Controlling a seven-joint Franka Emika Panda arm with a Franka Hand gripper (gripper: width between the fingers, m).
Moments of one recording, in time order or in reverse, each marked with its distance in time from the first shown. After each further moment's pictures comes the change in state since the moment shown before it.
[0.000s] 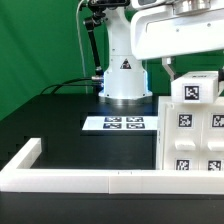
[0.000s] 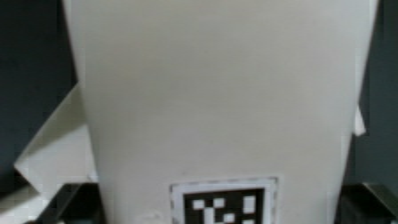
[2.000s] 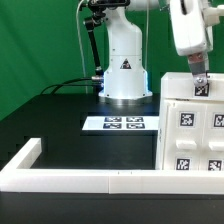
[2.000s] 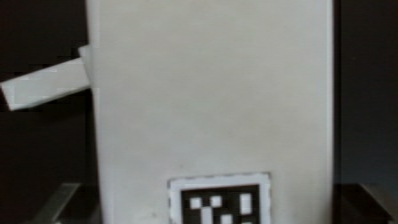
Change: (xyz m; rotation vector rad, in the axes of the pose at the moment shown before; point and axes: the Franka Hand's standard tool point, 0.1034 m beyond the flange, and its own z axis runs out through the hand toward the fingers) arm 0.001 -0.005 0.001 0.082 -0.086 1.417
